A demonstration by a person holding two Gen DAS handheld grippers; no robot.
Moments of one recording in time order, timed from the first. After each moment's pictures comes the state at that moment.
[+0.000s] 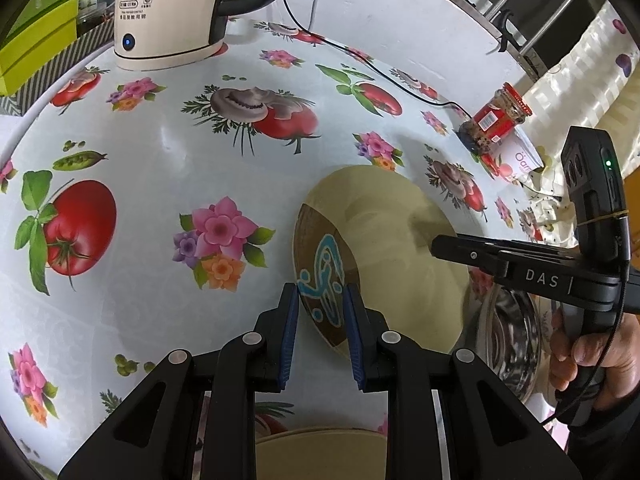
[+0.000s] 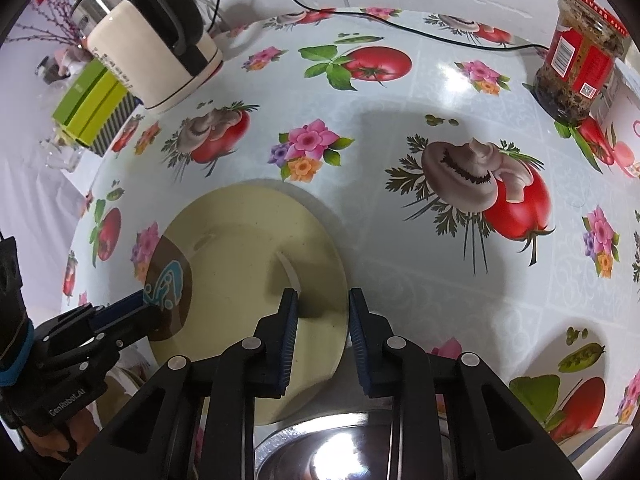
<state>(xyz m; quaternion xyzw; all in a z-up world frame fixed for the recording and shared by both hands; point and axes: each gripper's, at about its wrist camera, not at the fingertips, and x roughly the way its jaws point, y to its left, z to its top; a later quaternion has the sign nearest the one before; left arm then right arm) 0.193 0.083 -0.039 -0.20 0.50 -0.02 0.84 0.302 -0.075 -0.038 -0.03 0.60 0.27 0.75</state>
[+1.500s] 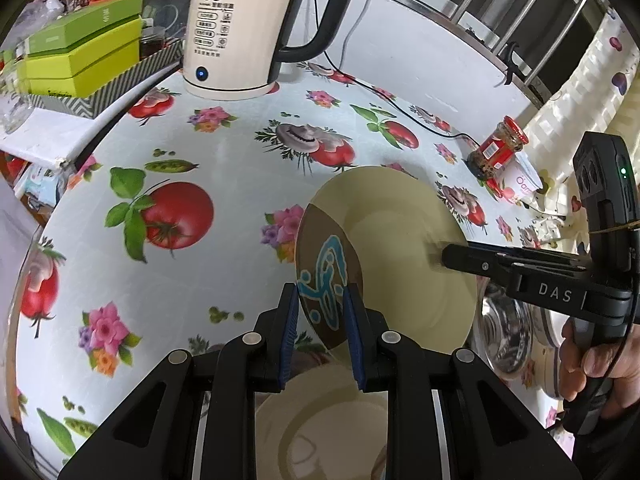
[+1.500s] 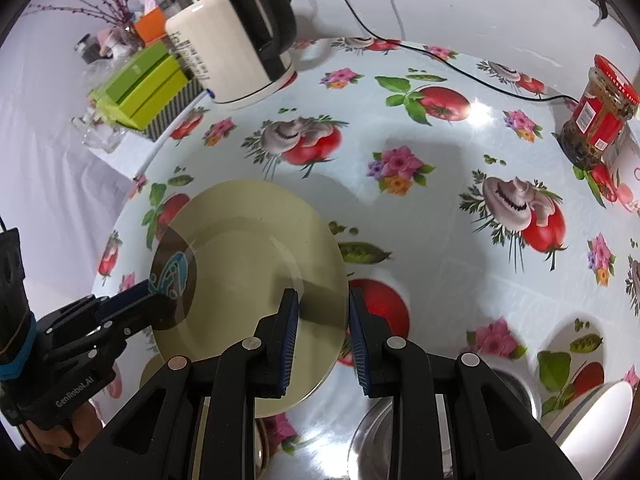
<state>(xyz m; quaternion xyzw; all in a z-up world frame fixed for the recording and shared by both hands) 0.132 0.112 0.004 -0.20 0.47 0.03 0.86 0.254 -0.035 0.010 -0.06 0.57 0.31 0.76</state>
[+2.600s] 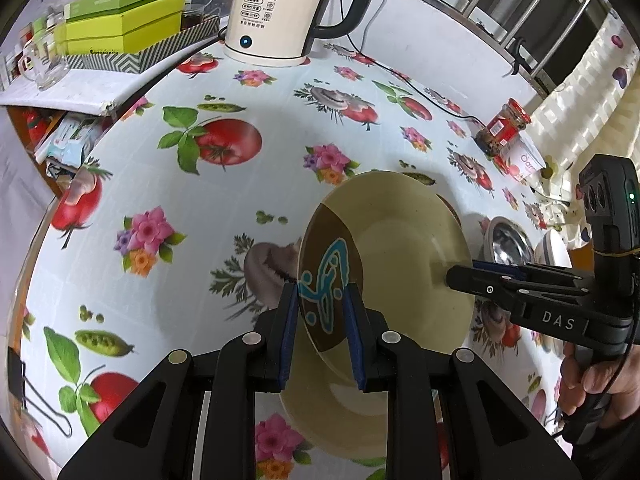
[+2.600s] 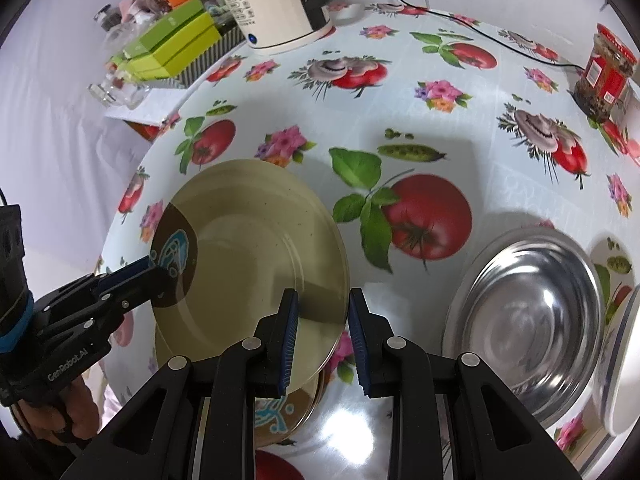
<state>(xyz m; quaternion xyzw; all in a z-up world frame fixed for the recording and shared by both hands) 0.059 0.113 -0.008 -0.21 0.48 0.05 0.85 0.173 -0.033 -0.006 -0.07 0.59 0.33 0.74</state>
